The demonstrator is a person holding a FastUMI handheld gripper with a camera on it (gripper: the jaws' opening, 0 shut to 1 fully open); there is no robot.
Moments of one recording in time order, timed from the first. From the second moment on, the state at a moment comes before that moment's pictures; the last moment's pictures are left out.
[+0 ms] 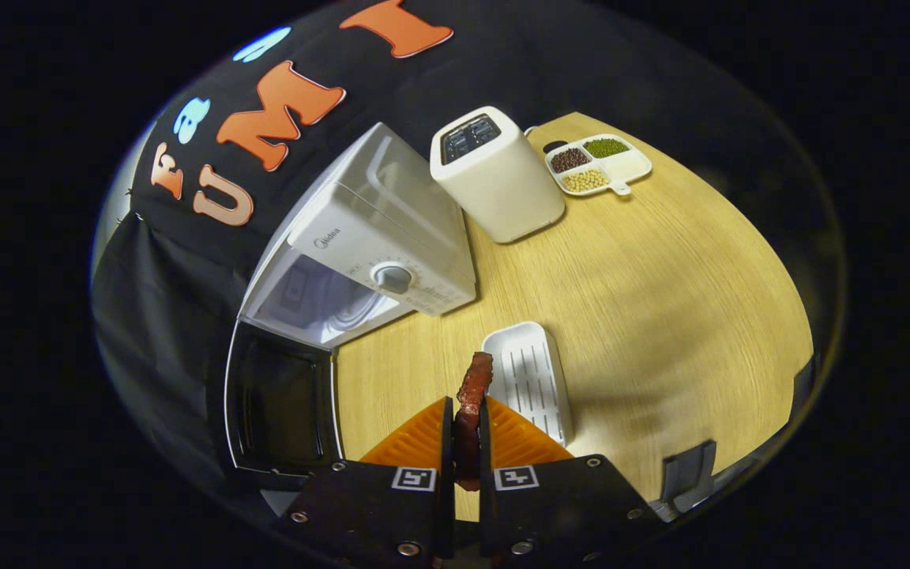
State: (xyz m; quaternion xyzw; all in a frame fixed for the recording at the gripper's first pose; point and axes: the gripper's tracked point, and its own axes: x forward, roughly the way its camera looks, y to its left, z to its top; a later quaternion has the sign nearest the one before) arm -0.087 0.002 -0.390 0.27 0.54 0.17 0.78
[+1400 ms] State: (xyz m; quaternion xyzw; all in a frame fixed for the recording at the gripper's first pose) arm -0.002 0.294 -0.364 0.41 0.39 0.16 0.81
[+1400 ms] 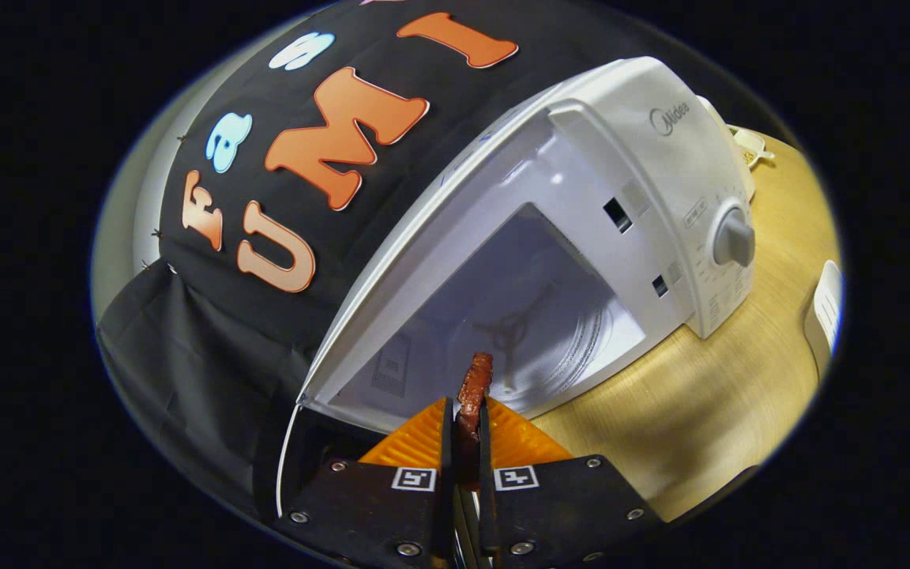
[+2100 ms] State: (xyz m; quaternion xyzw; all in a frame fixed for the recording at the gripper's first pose) arm 0.054 0.342 -0.410 0.52 0.32 0.03 0.79
